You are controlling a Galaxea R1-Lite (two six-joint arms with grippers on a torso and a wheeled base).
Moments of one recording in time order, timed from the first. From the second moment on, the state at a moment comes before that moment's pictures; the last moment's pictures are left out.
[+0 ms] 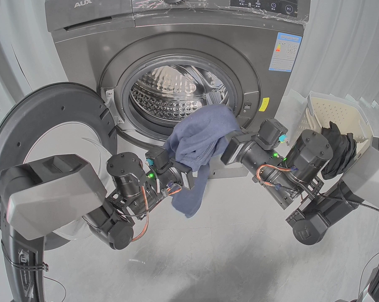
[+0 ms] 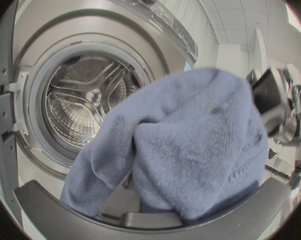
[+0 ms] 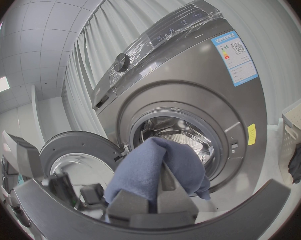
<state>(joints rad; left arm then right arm) -0.56 2.28 -0.93 -1.54 -0.14 -0.07 0.66 2.05 -0.86 -1.54 -0.06 0.18</state>
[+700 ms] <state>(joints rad) -0.59 2.03 -0.75 -1.55 -0.14 -0.12 0.69 2.09 -0.78 -1.54 -0.04 0.19</state>
